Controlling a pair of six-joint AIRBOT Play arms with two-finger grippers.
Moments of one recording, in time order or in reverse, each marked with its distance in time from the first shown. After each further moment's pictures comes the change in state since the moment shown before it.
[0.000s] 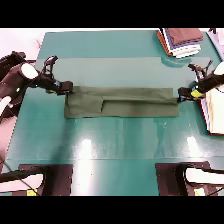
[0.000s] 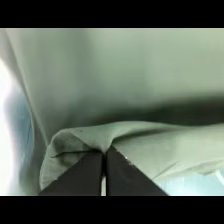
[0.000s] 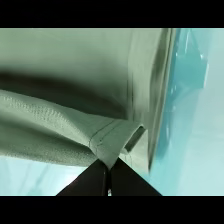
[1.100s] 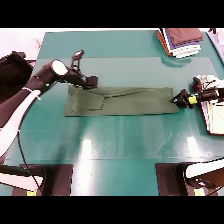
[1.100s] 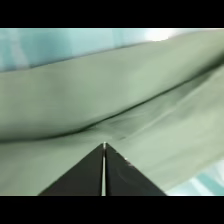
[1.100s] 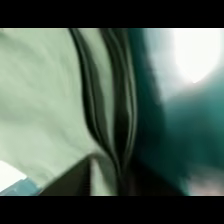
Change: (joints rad) left arm -0.245 -0.172 0.143 -0.160 0.151 -0.006; right arm -0.262 -0.248 -0.139 0.517 -0.090 -0.243
